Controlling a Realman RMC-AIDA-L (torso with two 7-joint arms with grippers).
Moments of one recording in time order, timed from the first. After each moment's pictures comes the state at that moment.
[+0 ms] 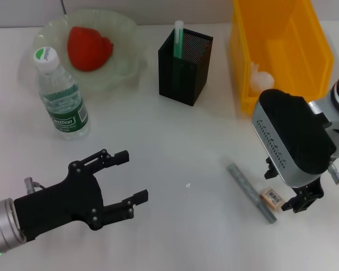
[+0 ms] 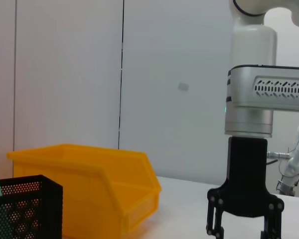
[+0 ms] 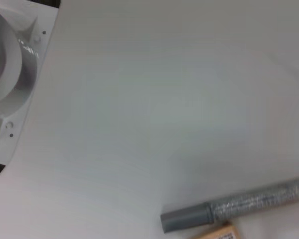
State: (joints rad) left arm -0.23 -2.06 1.16 0.41 1.41 1.60 -0.75; right arm 0.64 2.08 -1.63 -1.33 -2.66 -1.71 1.73
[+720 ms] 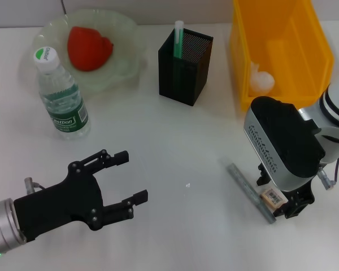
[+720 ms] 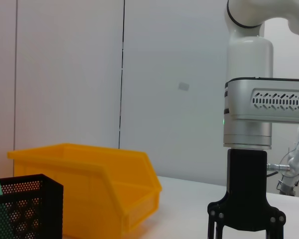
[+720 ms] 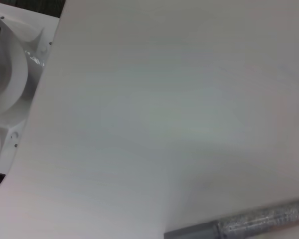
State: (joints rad) left arm -0.22 -2.06 1.16 0.41 1.41 1.60 -0.75; right arm 0.66 2.09 -1.65 -1.24 -2.63 -1.65 1.72
